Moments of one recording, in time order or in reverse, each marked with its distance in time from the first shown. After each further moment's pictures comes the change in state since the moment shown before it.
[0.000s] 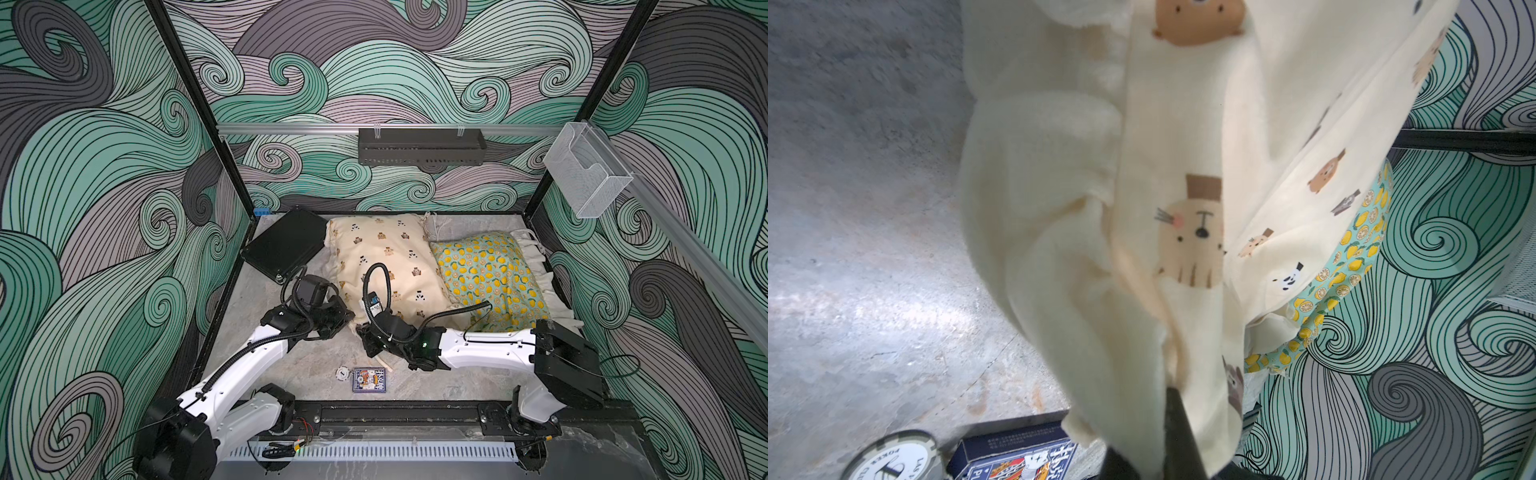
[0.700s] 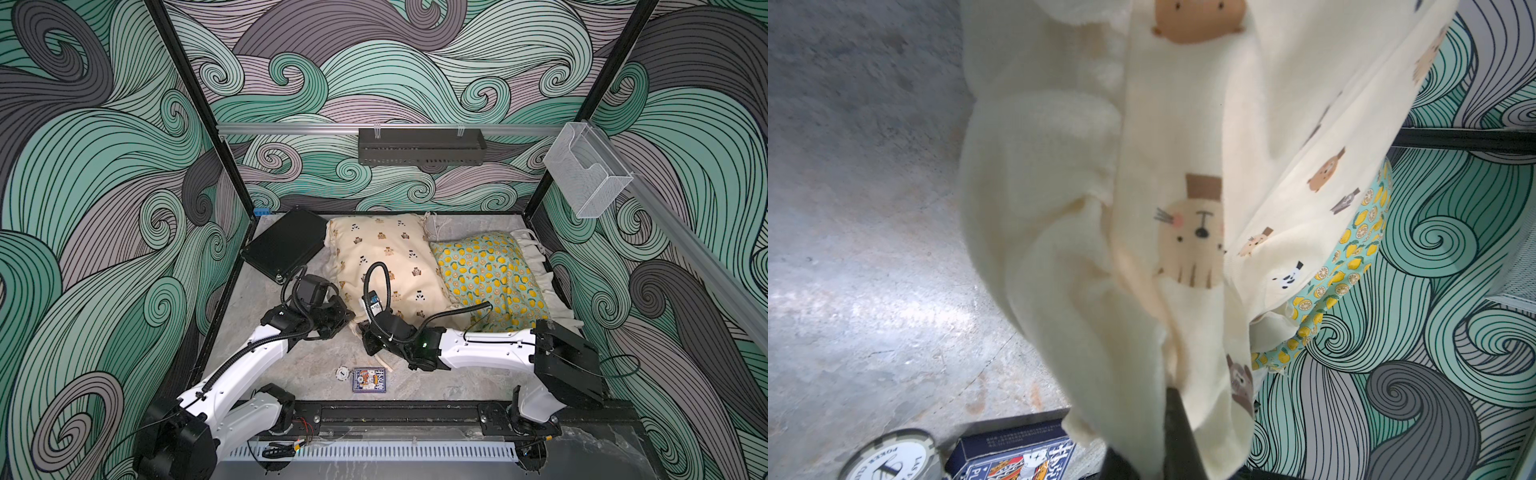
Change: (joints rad) left arm 0.000 0.002 0.002 0.000 0.005 0.006; right arm 0.000 0.000 -0.002 0.023 0.035 -0.041
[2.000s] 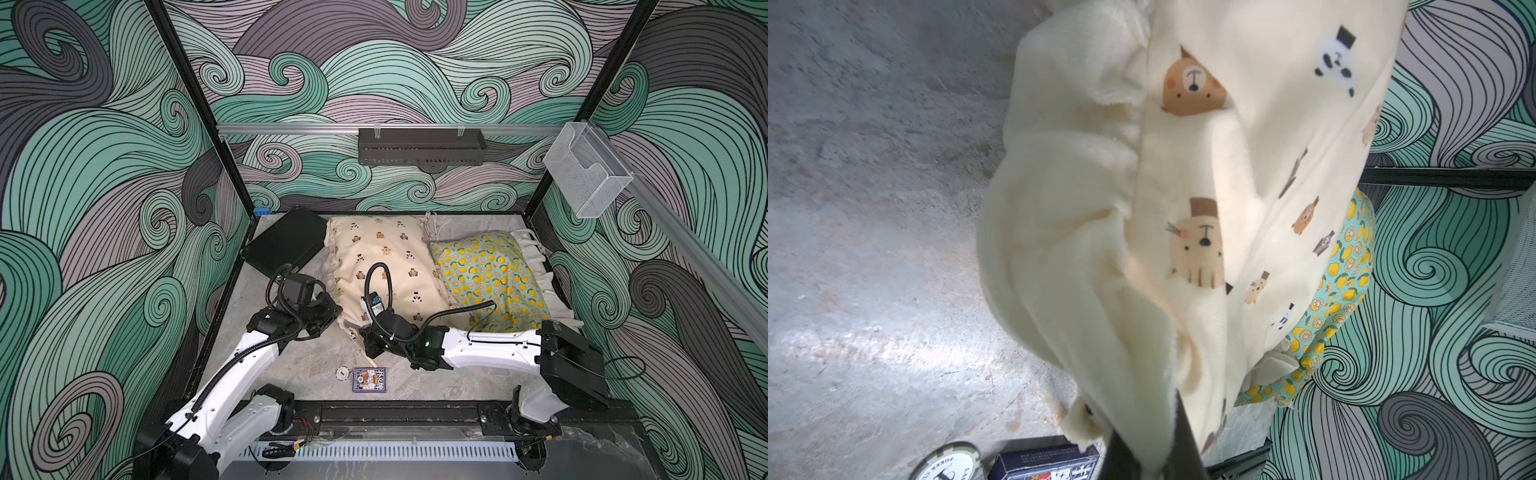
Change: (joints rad) left arm 0.119 -0.085 0.021 -0.080 -0.059 0.098; right arm 0.000 -0.026 0.000 -0.065 -0.090 0.072
